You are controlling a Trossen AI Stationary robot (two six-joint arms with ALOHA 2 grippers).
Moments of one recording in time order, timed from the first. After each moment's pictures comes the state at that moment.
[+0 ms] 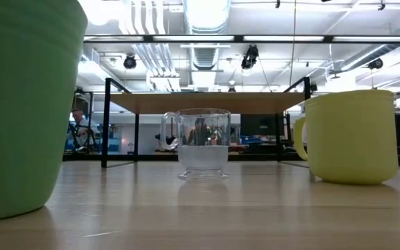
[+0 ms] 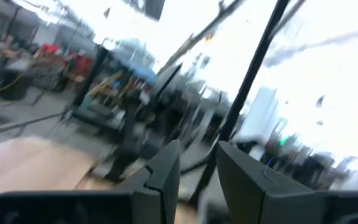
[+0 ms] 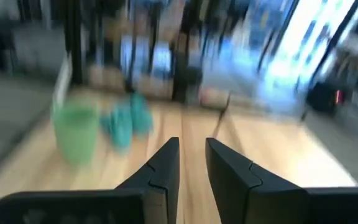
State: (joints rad) left arm 0.08 0.04 0.48 -0.14 0.14 -0.50; right arm 0.48 0.90 0.75 -0.11 0.50 -0.09
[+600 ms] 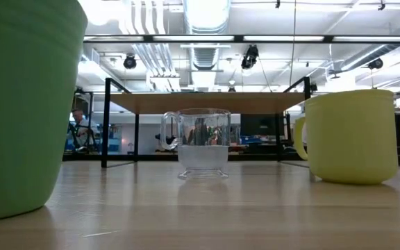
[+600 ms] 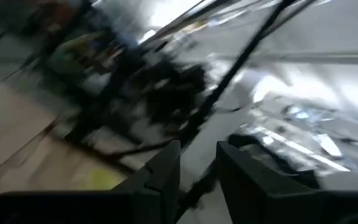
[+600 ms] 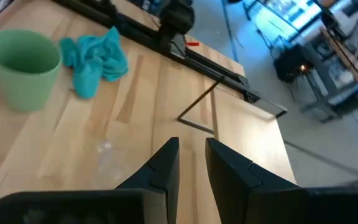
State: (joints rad) left arm 0.08 0.09 0.48 -0.20 0.22 -0.73; right arm 0.48 1.44 1.40 -0.60 0.63 -0.18
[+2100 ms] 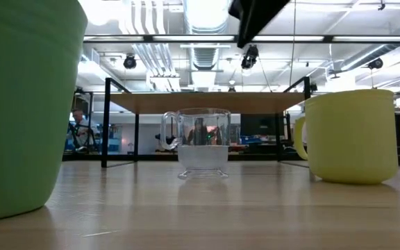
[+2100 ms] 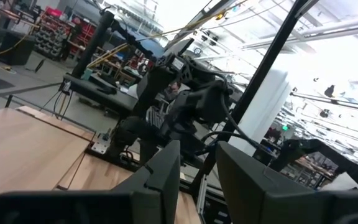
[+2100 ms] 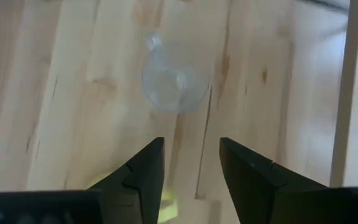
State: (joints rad) left arm 0.08 0.38 0.48 0.06 0.16 -0.53; right arm 0.24 1.77 1.67 -1.06 0.16 -0.02
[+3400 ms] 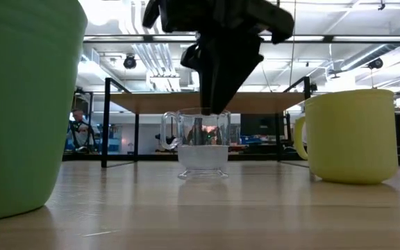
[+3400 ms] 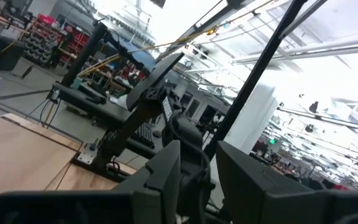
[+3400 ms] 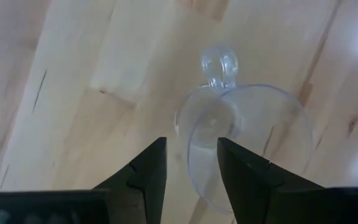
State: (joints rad) left arm 0.08 0.32 0.48 0.07 0.16 -0.59; right arm 0.25 2.14 1.84 -1.04 0.07 -0.16
